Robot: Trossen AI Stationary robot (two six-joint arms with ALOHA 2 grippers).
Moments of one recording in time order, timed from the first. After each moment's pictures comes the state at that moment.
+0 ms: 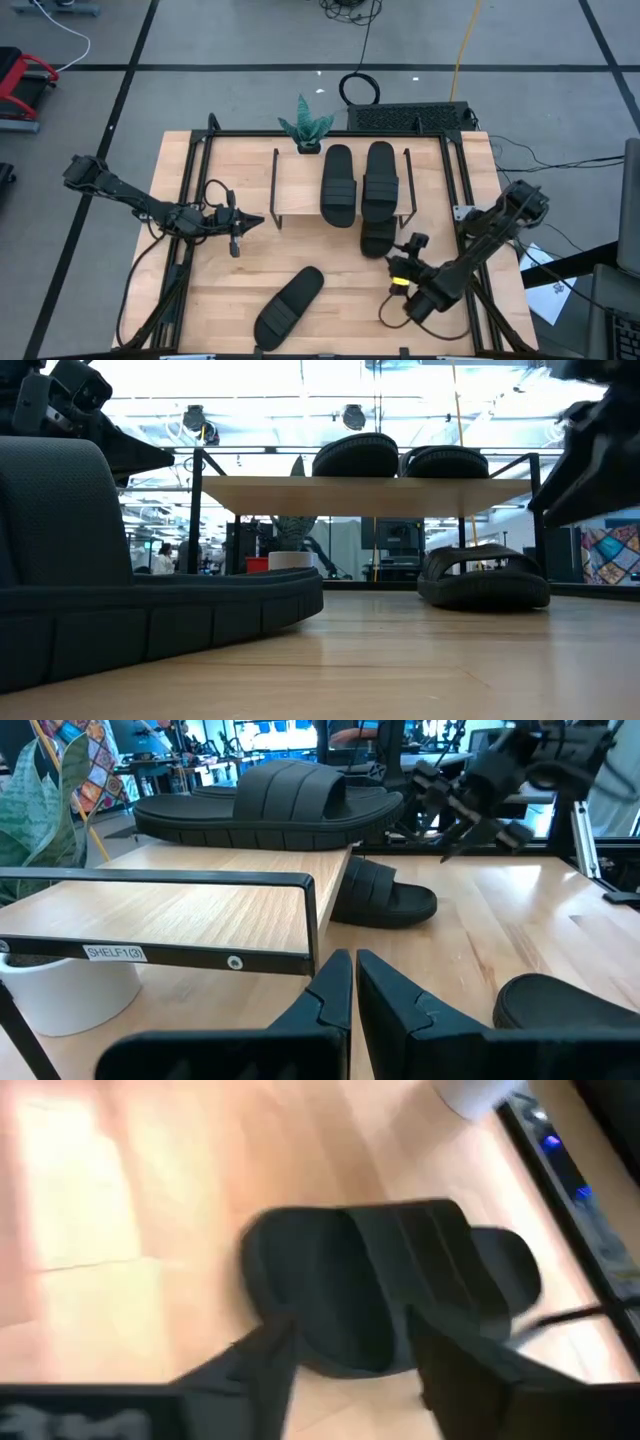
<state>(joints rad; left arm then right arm) -0.39 0.69 0.05 0.55 -0.52 -0.03 0.81 1.67 0.95 -0.98 0.88 1.04</state>
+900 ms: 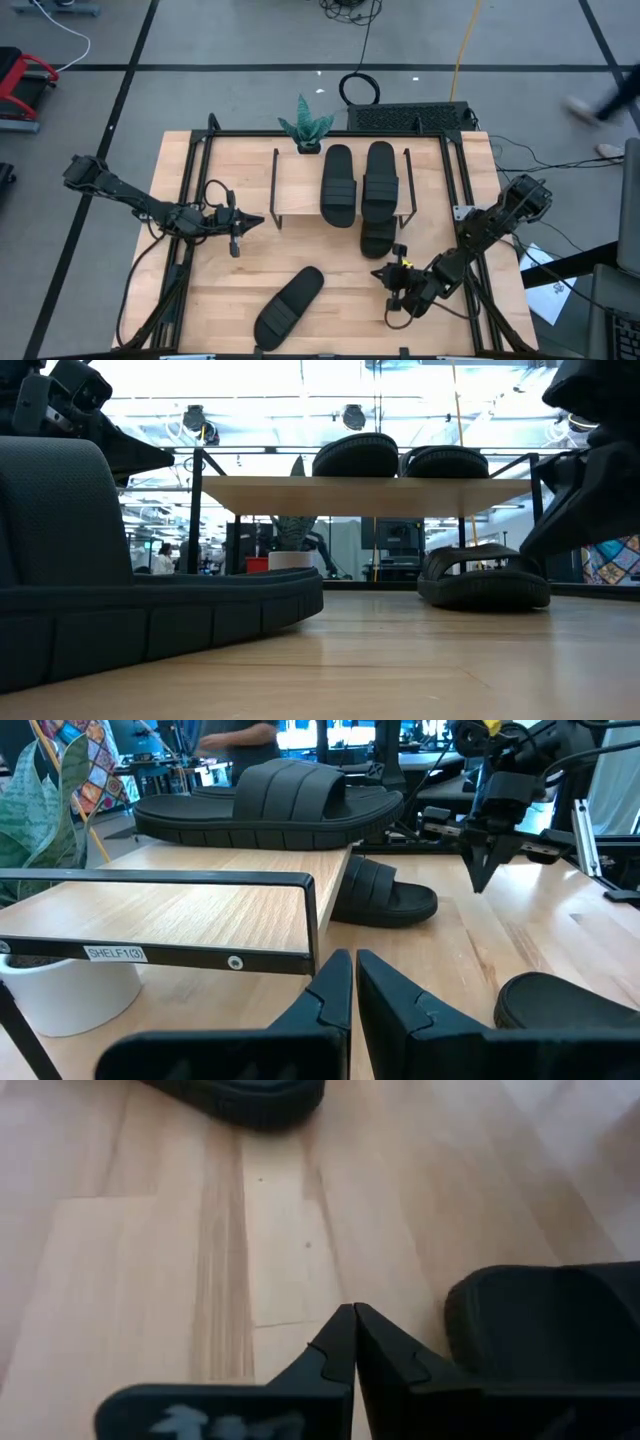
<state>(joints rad) -0.39 0.69 0.05 0.55 -0.52 -0.03 0.75 1.61 0.67 -0.07 0.73 0.63</state>
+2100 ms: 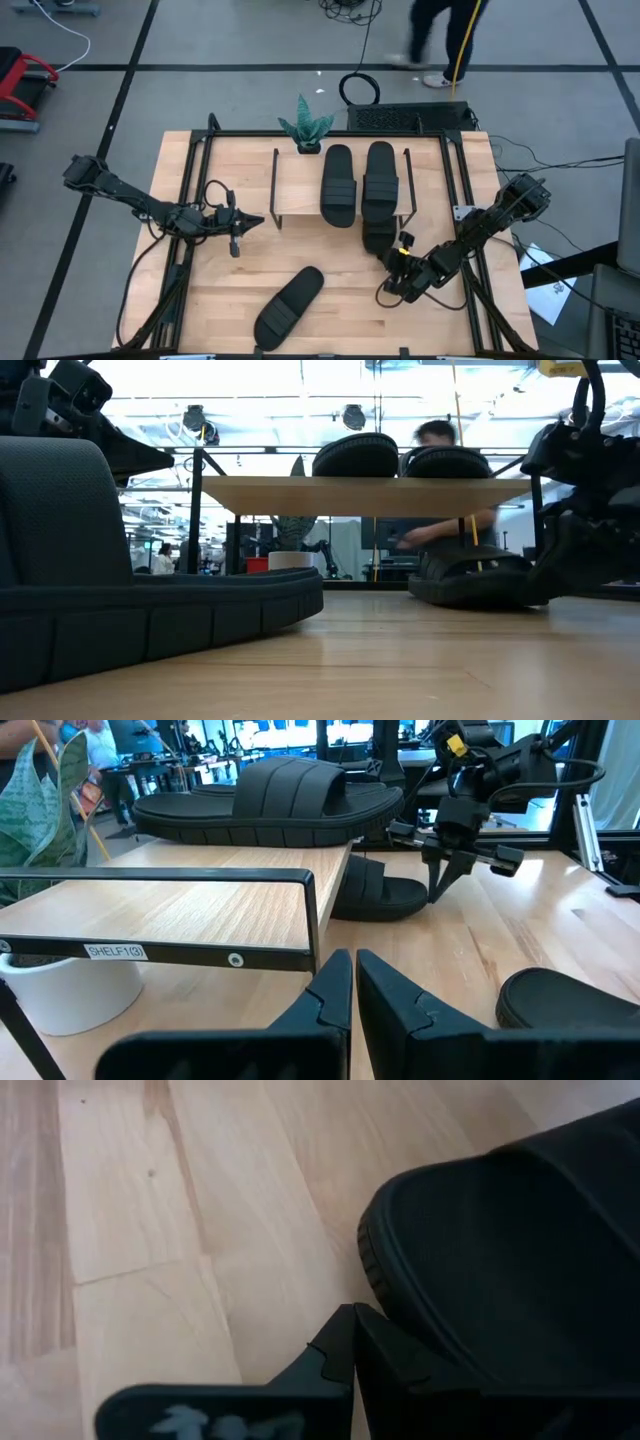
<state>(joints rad) -0.39 0.69 0.05 0.54 -0.52 -0.02 0.67 1.61 0.58 -0.15 0.70 0.82</state>
